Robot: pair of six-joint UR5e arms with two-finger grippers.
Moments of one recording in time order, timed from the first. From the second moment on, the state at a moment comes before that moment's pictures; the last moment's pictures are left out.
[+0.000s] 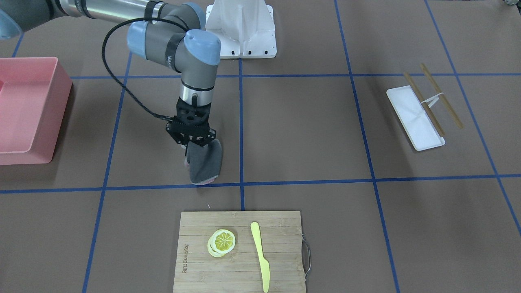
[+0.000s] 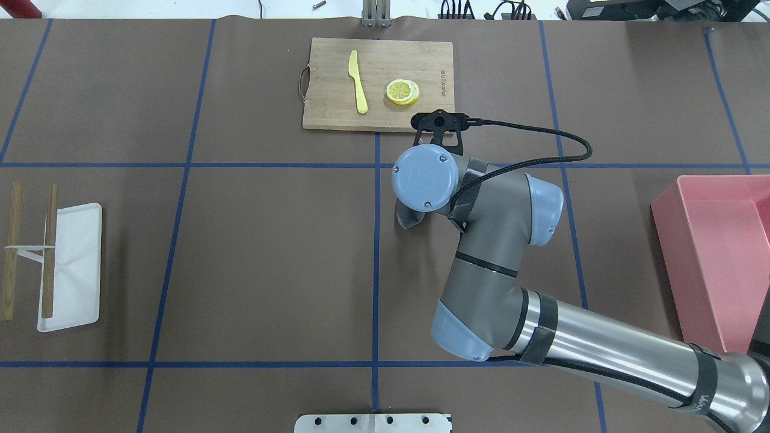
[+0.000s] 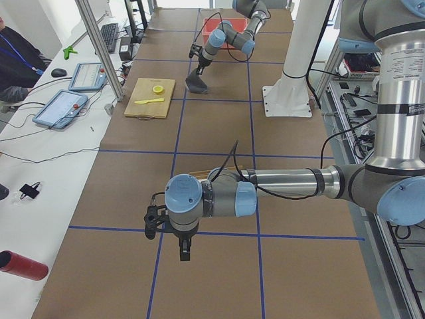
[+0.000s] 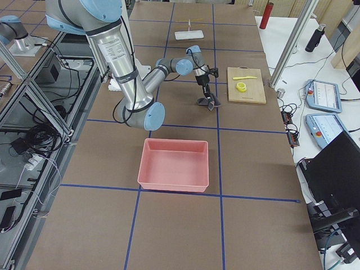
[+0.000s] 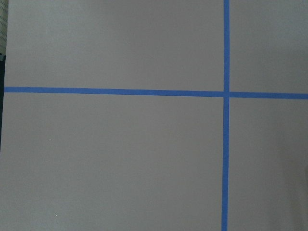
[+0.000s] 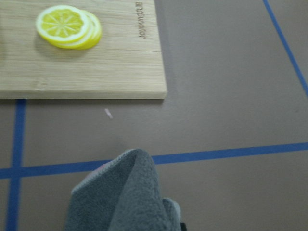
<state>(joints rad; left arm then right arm) -1.72 -1.53 -1.60 -1.58 -2.35 0.00 0.48 -0.84 1.62 -1.67 1.42 1.33</state>
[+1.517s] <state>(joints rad) -1.70 -1.51 -1.60 -1.62 -2.35 -0.01 0.87 -1.51 2.55 -1.99 1.83 0.77</state>
